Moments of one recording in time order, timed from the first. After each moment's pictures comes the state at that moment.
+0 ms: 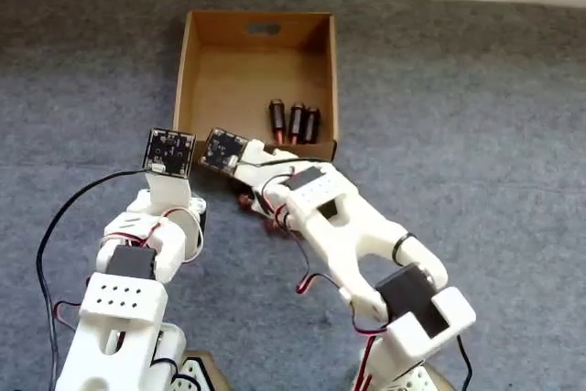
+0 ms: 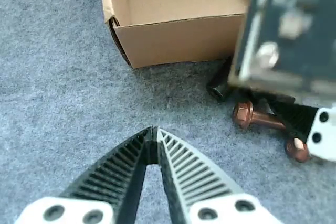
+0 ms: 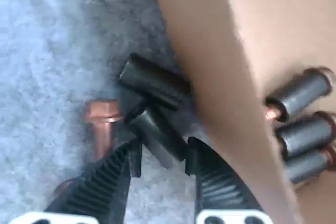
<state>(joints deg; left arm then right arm) -0.5 -59.6 75.8 40.0 -2.2 -36.7 7.3 32.5 29.4 40.7</state>
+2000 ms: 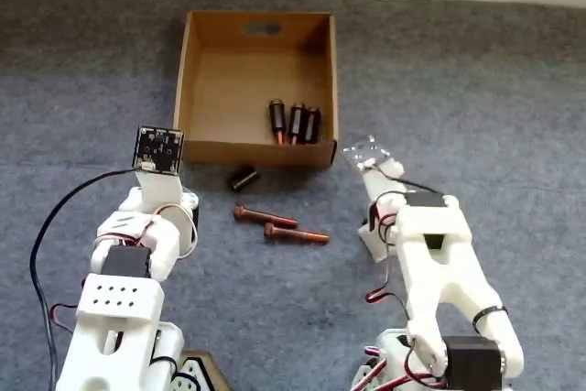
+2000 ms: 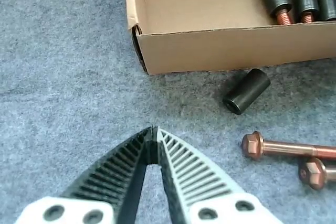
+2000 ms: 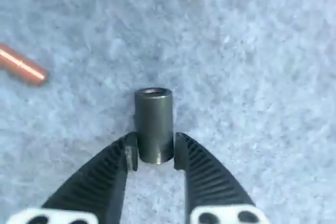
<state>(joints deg) -3.1 -59.6 75.8 38.2 -2.1 -5.0 -19.8 55.7 49.3 31.6</state>
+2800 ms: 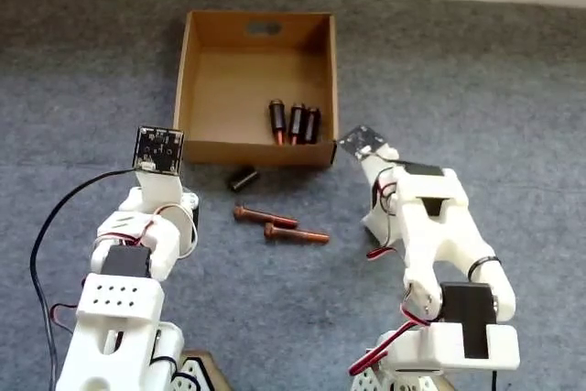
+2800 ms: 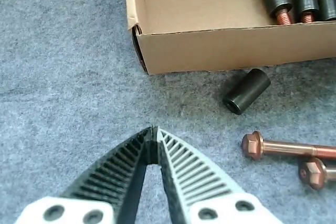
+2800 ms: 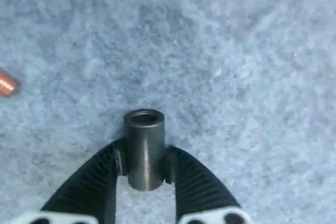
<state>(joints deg) -3.1 -59.6 75.8 38.2 -2.1 -4.0 1.4 41.5 49.6 40.0</state>
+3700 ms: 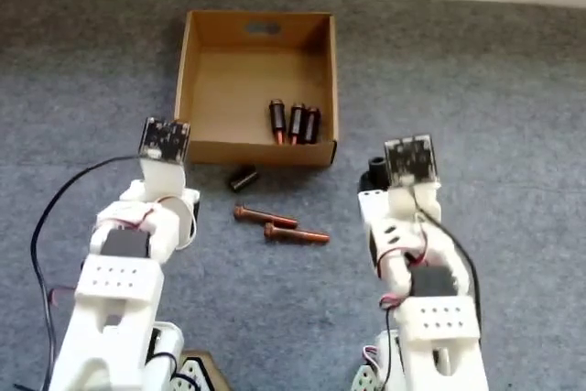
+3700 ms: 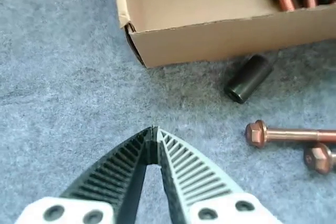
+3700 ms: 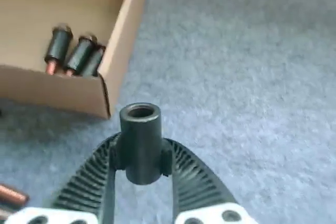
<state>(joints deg) -3.2 -47.9 66.5 42.9 -6.5 -8.9 -67.2 80.4 22.4 7.4</state>
